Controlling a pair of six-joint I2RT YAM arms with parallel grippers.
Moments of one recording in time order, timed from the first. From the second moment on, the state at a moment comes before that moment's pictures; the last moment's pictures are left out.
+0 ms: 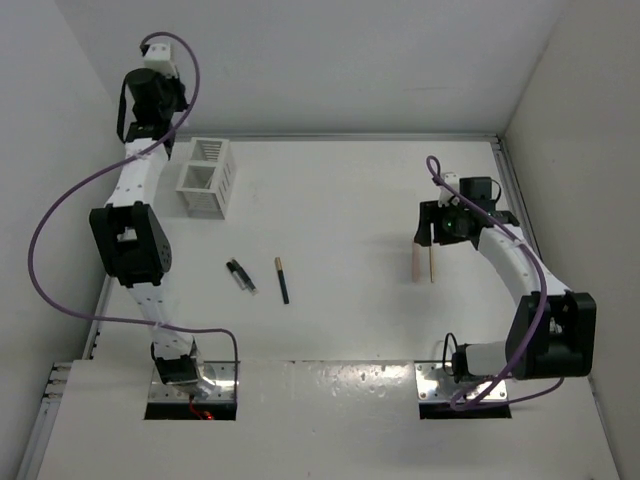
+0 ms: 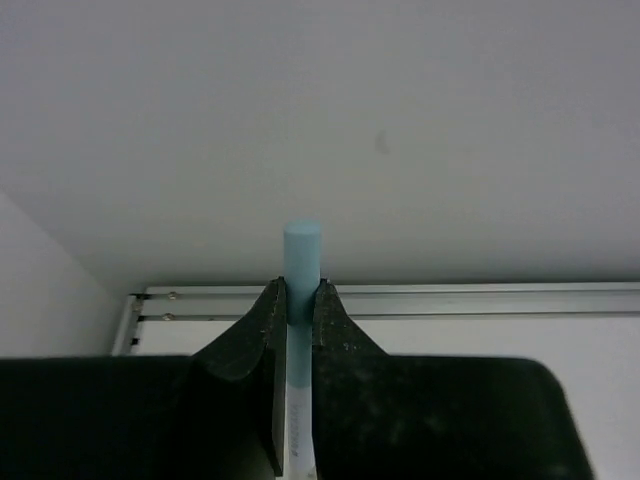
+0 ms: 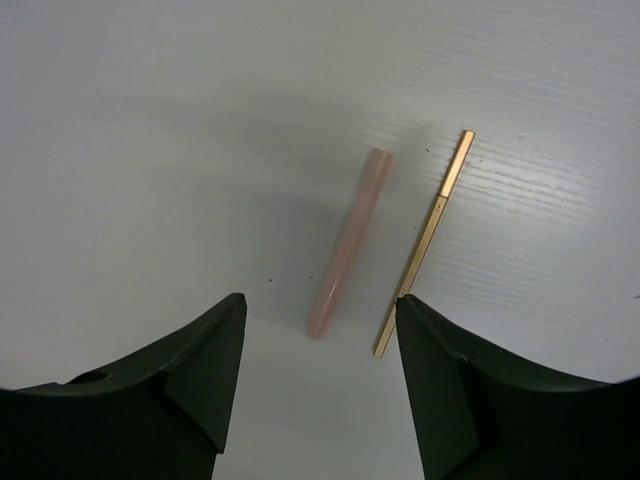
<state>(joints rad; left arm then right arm) 0.09 2.00 1.91 0.03 0.09 0.02 0.00 1.34 0.88 -0.47 -0.28 -0.06</state>
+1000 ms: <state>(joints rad) 0.12 2.10 1.64 0.20 0.28 0.08 0.08 1.47 1.02 -0.48 -0.26 -0.07</state>
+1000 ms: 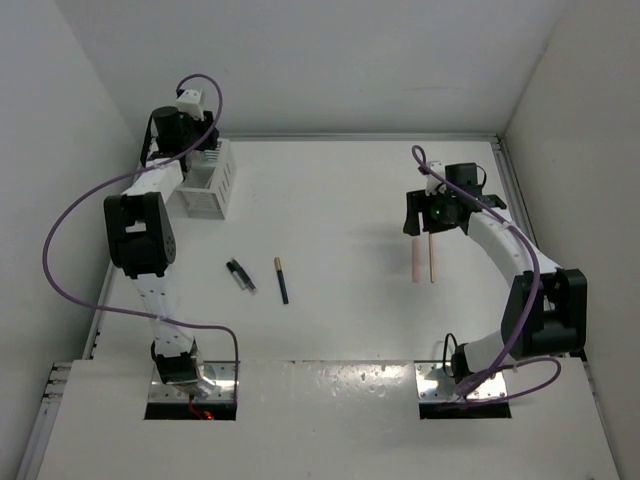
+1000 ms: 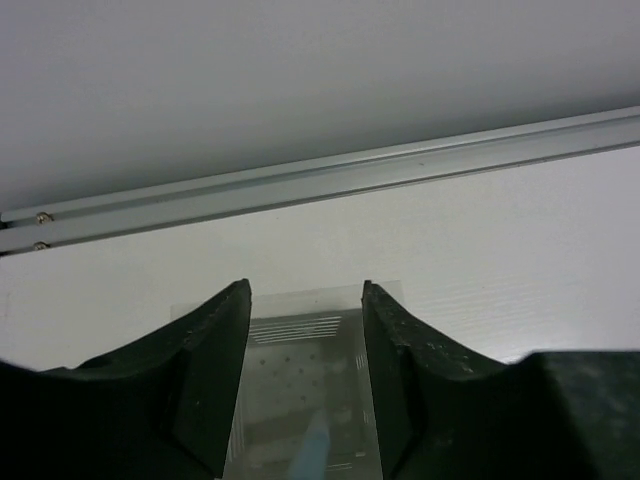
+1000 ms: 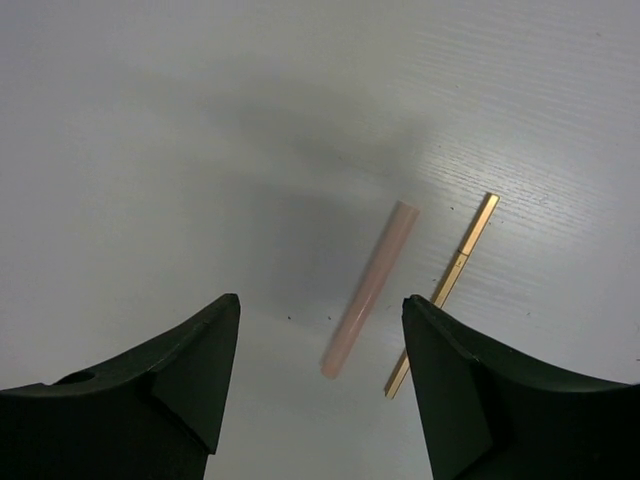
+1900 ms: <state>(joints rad) -0.37 1.69 1.09 -0.59 0.26 -0.01 0.15 1.23 0.84 -0.57 -0.18 0.03</state>
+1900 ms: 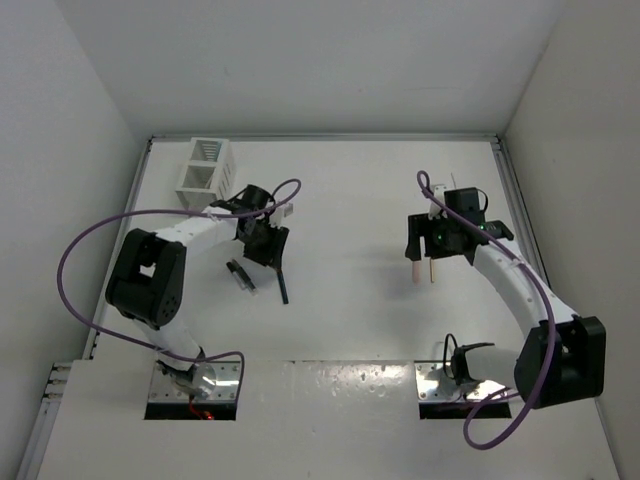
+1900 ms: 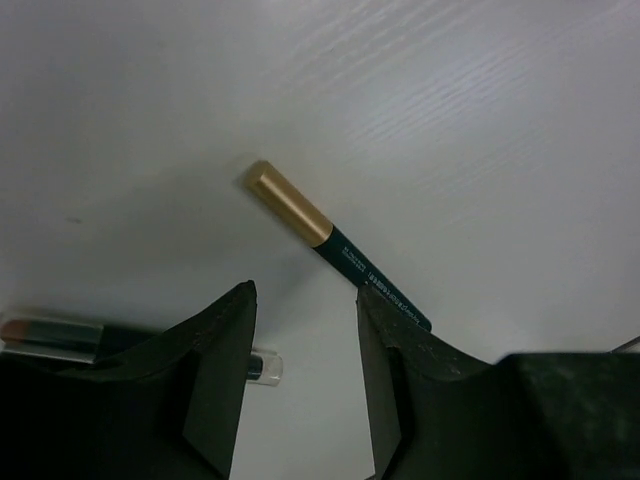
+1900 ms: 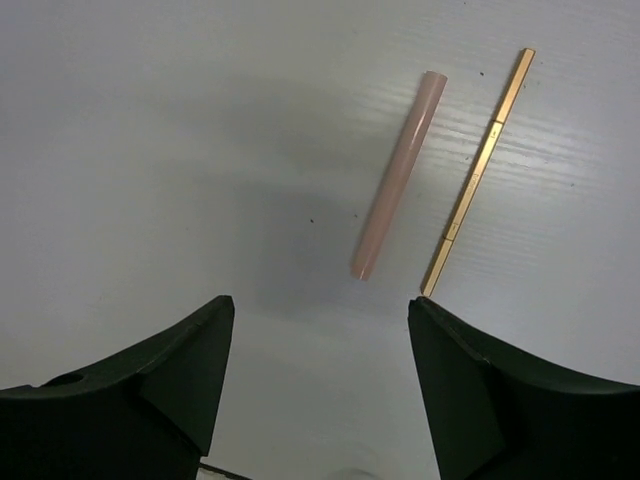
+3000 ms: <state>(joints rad) -0.38 1.84 1.13 -0.45 0.22 -0.25 0.22 0.99 0.73 -0.68 -0.01 0.09</state>
